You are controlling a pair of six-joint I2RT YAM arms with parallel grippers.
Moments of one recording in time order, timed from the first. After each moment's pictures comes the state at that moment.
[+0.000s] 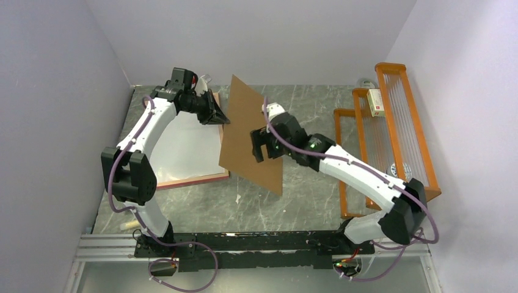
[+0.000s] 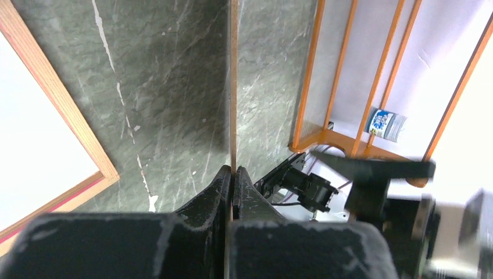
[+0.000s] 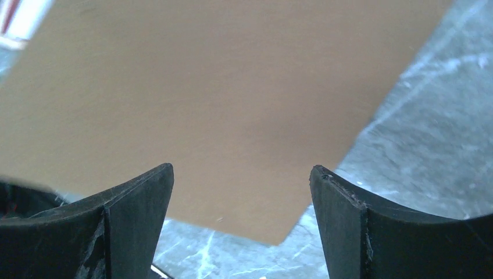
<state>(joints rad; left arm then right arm) -0.21 1.74 1.61 -0.80 0.69 -0.57 0.76 1.39 1.19 -0.50 0.10 0.33</state>
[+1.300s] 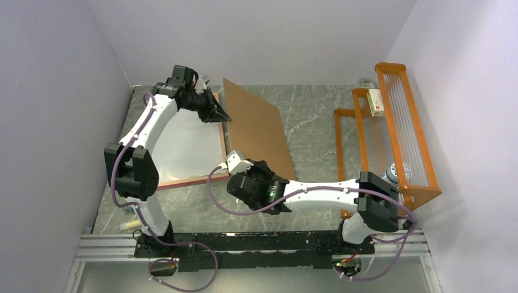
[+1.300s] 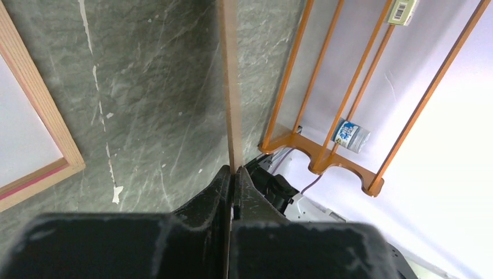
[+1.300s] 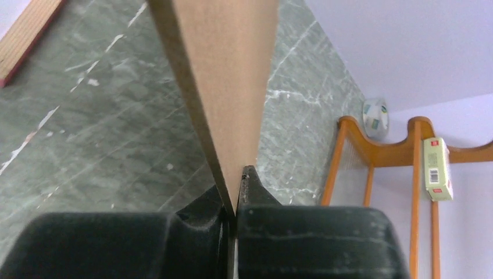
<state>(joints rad) -0.21 1.79 1.69 -0.85 0.71 -0.72 1.30 1.57 1.01 -0.23 1.05 -0.09</state>
